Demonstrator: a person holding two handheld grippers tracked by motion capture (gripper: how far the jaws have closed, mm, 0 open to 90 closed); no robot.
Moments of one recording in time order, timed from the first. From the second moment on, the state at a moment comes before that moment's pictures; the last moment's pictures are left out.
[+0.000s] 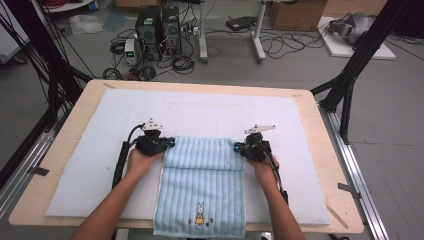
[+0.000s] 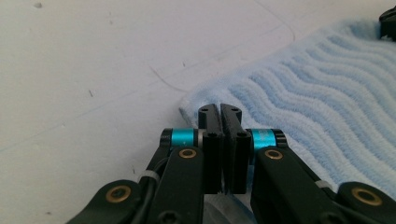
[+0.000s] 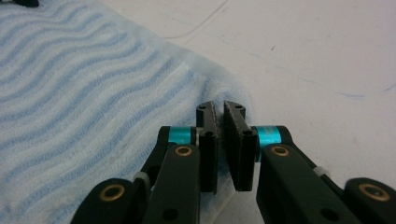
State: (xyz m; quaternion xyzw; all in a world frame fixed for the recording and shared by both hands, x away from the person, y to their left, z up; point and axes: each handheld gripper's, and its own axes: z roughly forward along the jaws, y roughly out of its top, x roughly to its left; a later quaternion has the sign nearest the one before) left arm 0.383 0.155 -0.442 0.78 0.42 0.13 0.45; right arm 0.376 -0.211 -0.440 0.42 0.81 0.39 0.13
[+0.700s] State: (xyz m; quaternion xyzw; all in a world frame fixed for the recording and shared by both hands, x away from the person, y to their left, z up) left arm 0.335 0.180 -0.416 0.75 0.38 0.09 0.54; right arm 0.320 -0.223 -0.404 0.38 0.78 0.48 0.12
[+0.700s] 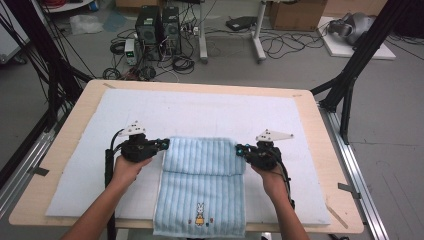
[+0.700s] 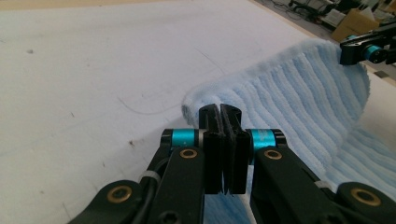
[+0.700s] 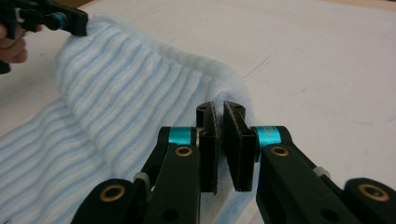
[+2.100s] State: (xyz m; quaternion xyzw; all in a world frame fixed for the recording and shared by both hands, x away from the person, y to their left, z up) left arm 0.339 0.185 -0.441 0.75 0.43 0.08 0.49; right arm 0.300 -0.236 -0.431 0.43 0.79 0.42 0.12
